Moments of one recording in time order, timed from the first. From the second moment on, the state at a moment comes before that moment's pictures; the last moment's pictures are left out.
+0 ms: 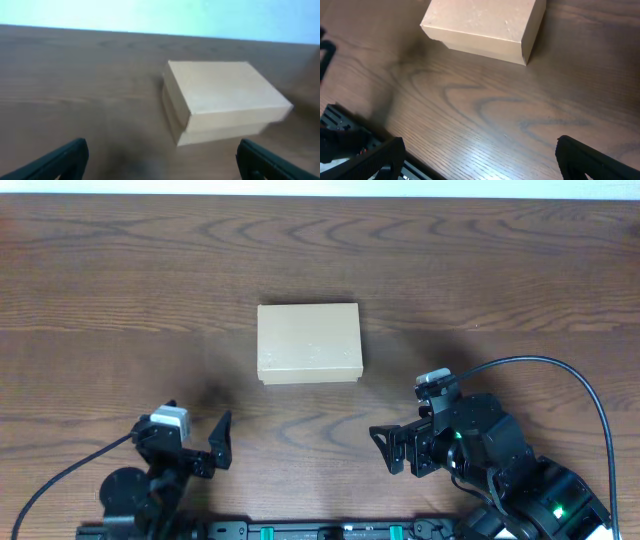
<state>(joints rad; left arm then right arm) 0.00 0.01 0.30 -0.58 0.27 -0.10 0.67 0.73 0.88 -0.93 -0.09 0.44</state>
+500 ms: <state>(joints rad) -0.01 0.01 0.08 -0.24 0.25 -0.18 0.67 0.73 0.87 -0.93 -0.09 0.44</state>
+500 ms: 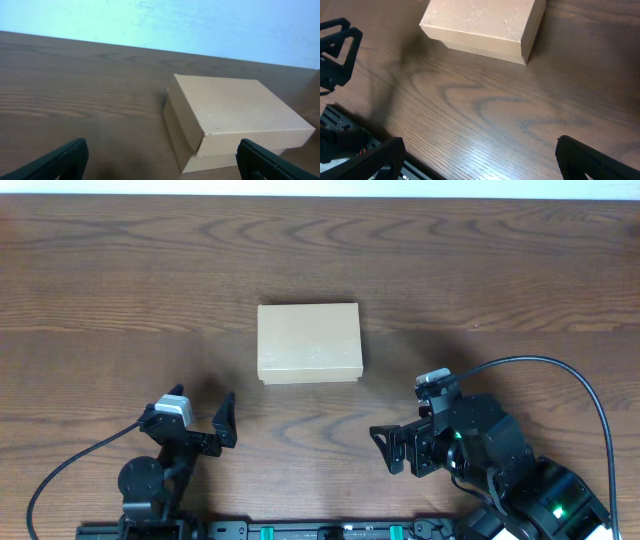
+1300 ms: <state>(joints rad) -0.02 0.01 0.08 -0.24 0.25 -0.18 0.67 0.71 0.85 -0.90 0.02 0.33</state>
